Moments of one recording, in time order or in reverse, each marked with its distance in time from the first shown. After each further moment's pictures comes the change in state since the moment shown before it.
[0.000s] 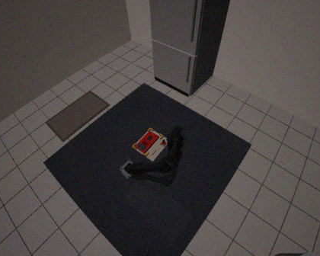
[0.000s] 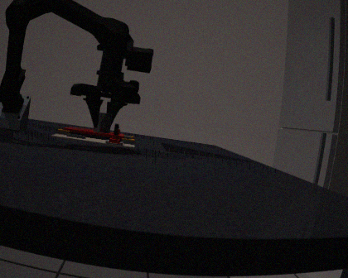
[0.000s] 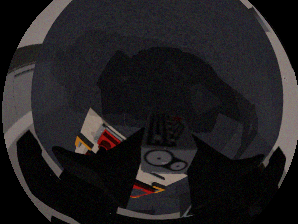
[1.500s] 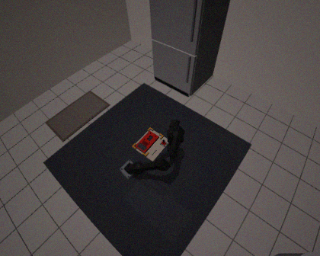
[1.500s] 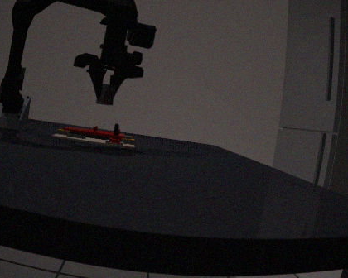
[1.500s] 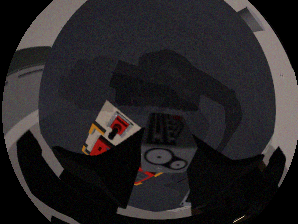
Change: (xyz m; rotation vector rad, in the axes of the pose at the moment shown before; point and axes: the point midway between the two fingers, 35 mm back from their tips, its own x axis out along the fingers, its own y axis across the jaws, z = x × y) arm -0.072 -0.004 0.001 0.014 -0.020 -0.006
